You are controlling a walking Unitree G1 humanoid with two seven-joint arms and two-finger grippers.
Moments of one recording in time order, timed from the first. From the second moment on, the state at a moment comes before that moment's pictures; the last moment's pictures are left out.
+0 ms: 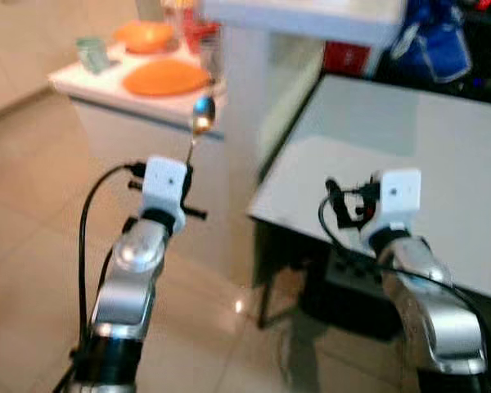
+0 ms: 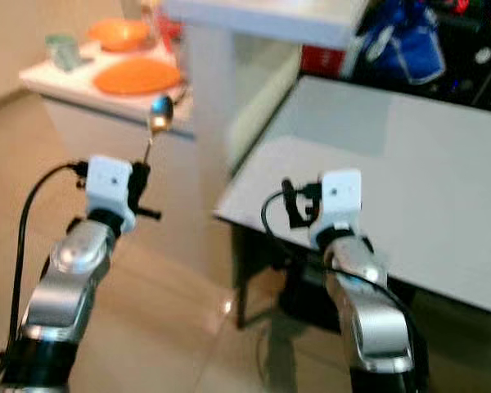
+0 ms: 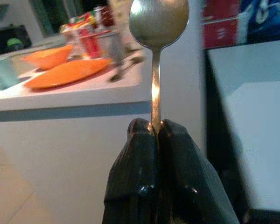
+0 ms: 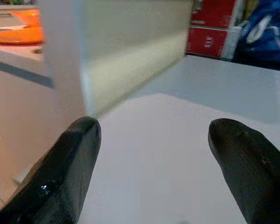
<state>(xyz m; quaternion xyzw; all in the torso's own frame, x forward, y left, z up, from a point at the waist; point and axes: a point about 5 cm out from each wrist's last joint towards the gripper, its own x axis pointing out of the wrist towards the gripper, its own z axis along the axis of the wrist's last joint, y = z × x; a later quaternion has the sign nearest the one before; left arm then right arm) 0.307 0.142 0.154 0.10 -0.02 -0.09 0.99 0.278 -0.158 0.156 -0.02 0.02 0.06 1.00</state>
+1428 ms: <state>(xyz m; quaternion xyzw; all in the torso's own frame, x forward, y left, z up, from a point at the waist) 0.303 0.137 0.148 0.11 -0.02 -0.09 0.99 0.276 -0.156 0.163 -0.01 0.01 0.06 1.00</state>
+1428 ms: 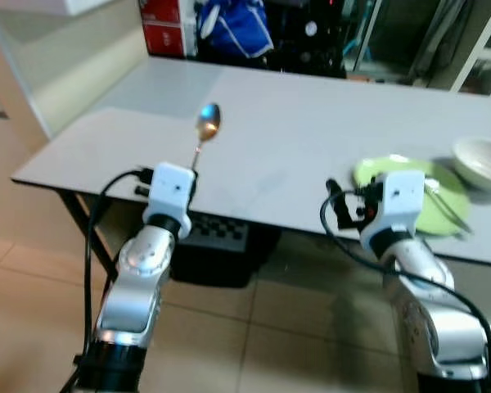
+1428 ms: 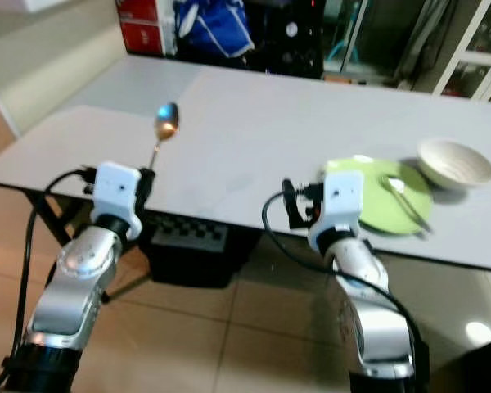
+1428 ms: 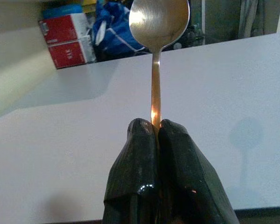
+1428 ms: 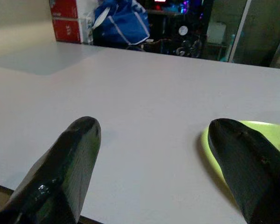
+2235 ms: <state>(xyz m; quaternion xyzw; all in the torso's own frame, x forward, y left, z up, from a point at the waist) 0.304 0.130 0.147 0.11 -0.01 -0.10 0.99 0.274 -0.159 0.158 -0.02 0.02 0.06 1.00</state>
